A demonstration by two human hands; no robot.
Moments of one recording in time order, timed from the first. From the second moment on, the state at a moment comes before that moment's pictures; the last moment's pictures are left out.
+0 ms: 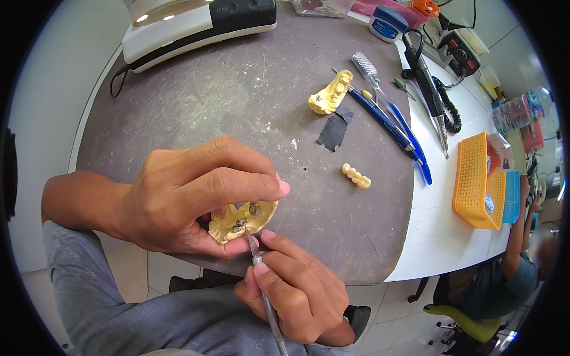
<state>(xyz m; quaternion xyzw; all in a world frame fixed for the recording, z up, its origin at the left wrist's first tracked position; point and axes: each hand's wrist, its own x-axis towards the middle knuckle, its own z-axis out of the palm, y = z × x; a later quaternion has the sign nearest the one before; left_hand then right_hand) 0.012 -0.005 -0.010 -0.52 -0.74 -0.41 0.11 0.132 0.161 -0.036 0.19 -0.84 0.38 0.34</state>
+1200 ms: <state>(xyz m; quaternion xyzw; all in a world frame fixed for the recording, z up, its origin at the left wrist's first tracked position) 0.012 -0.002 -0.015 -0.53 -0.74 -0.40 0.14 0.130 0.164 -0.040 0.19 -0.84 0.38 0.34</state>
